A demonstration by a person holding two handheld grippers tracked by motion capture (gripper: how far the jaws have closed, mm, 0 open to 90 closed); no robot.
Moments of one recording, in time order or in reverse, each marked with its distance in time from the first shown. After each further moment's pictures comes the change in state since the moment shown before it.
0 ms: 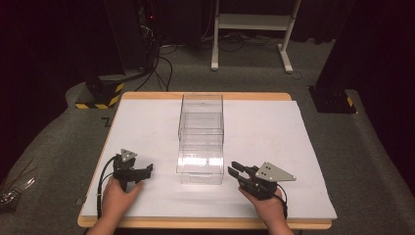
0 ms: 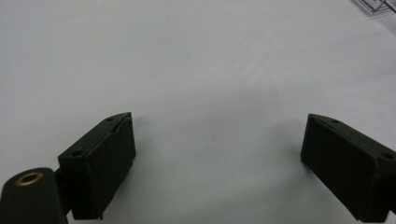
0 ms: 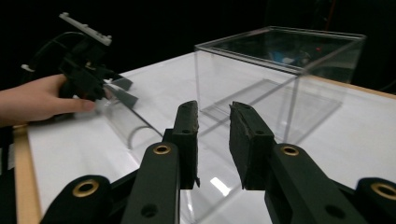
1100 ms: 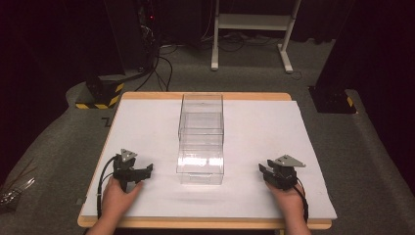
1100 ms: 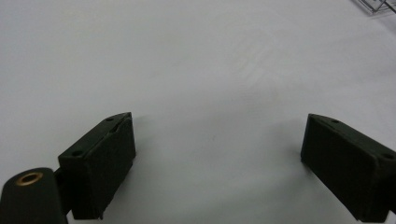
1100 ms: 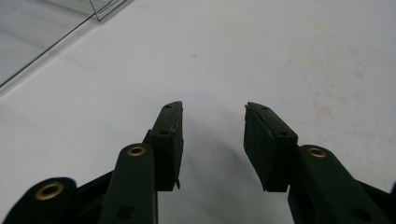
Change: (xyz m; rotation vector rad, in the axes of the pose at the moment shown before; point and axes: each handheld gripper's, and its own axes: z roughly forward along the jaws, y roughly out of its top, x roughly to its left) left arm 0.000 0.000 0.000 0.001 0.000 0.001; right arm -0.083 -0.050 -0.014 0.395 -0.408 0.143
